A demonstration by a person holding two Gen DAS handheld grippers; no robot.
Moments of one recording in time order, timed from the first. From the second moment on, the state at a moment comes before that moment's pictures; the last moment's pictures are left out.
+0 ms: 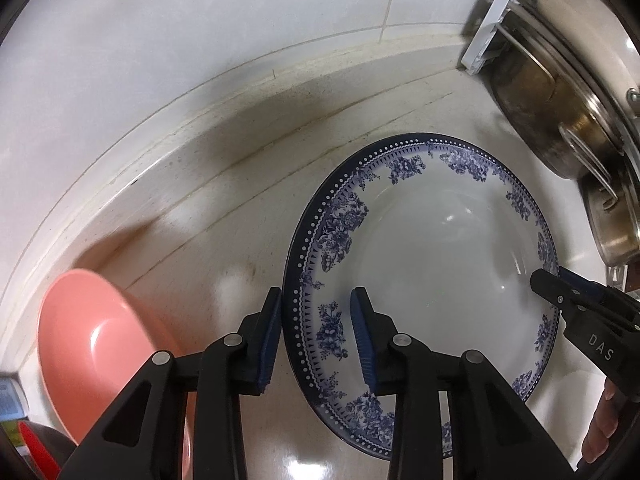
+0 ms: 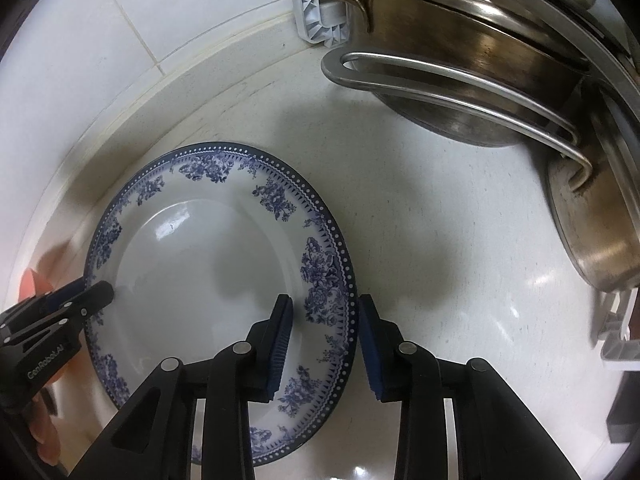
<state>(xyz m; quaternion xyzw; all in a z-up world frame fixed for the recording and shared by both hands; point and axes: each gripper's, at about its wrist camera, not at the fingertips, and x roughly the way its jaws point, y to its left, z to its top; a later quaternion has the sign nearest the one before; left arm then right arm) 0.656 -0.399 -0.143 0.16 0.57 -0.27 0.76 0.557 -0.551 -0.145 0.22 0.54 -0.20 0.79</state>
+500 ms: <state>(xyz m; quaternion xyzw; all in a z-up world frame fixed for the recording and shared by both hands) 0.617 -0.366 -0.096 0.14 0.55 -0.27 0.78 0.524 -0.530 -0.100 0.19 0.52 -0.21 0.81</state>
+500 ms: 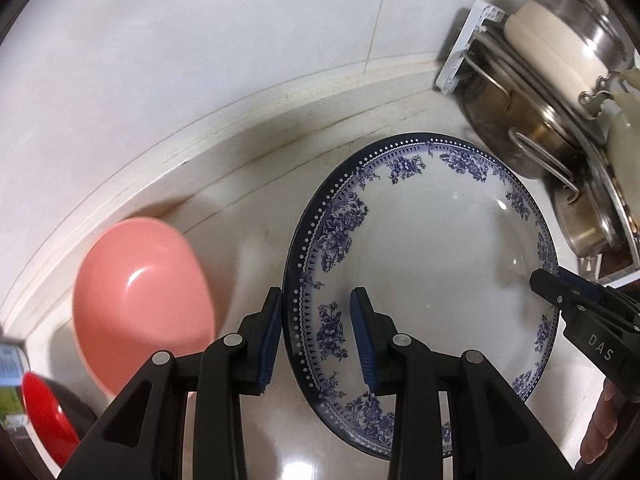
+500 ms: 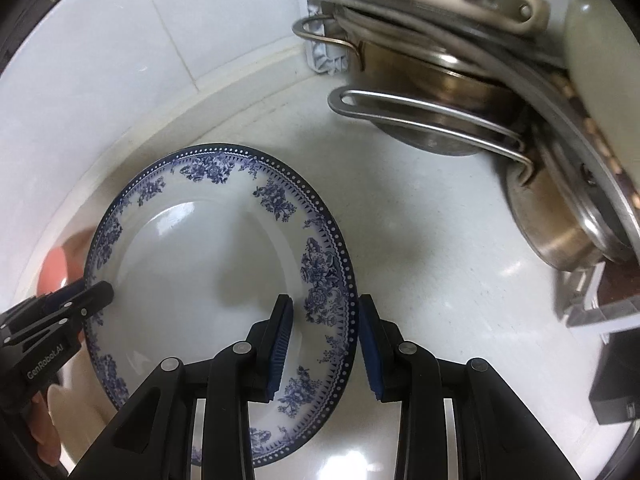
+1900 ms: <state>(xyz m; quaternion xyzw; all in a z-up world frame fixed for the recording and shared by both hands) 0.494 -0.114 -0.038 0.04 0.52 -0.17 0.83 0.424 -0.315 -0.041 0.13 0.50 -0.12 0.85</state>
